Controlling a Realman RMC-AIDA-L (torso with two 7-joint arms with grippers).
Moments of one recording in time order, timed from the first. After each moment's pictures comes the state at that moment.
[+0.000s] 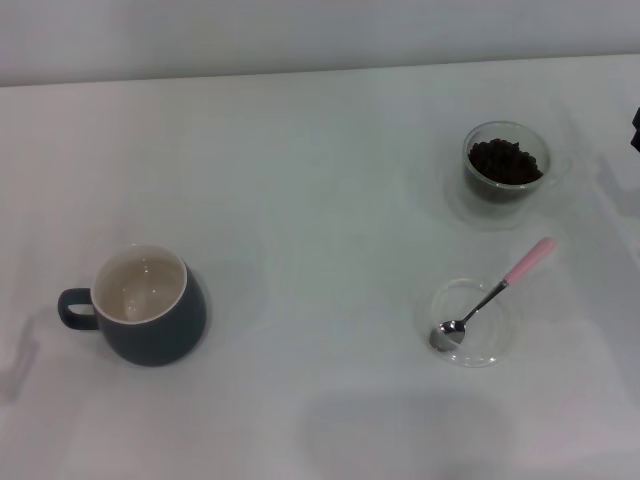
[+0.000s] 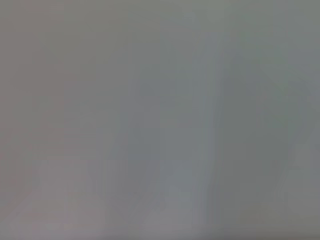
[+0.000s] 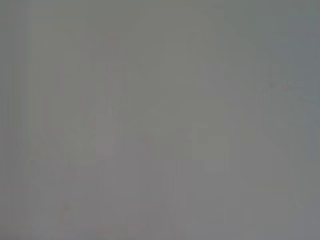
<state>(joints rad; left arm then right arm) -0.14 -2.09 1.14 -0.05 0.55 1.59 -0.29 0.34 2.01 -0.37 -0.05 2.03 1.19 -2.81</state>
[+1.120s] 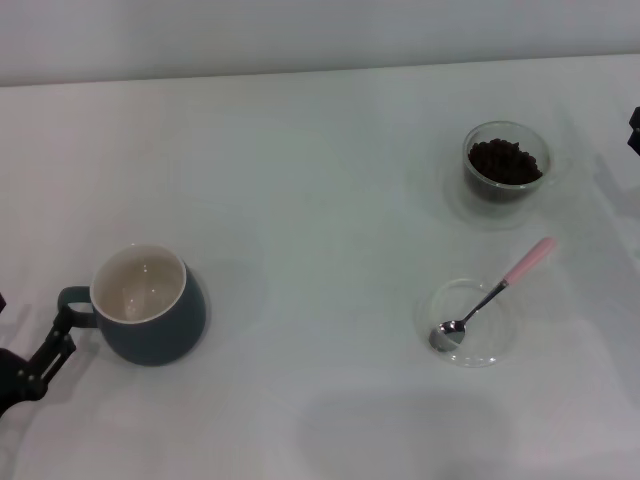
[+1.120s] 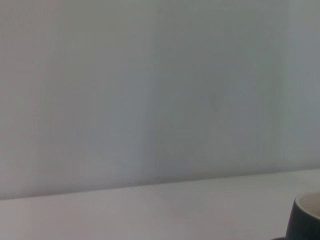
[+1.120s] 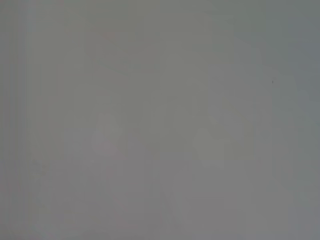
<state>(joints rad) -0.24 -2.09 1.14 -0.12 0.70 1.43 -0.25 0.35 2.01 -0.36 -0.04 2.03 1.18 -2.80</state>
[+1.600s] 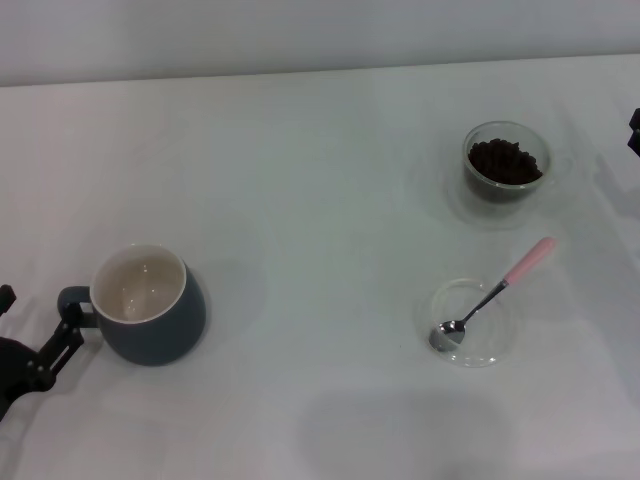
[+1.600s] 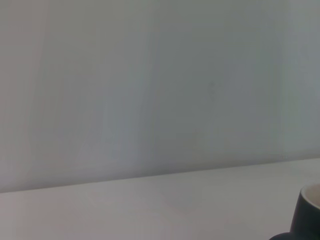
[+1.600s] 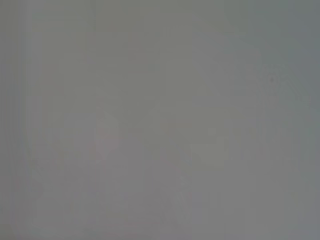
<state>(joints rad) -0.27 -2.09 1.14 -0.12 0.70 1.38 -0.25 0.35 2.01 -0.36 -0.04 2.03 1.18 -2.80</state>
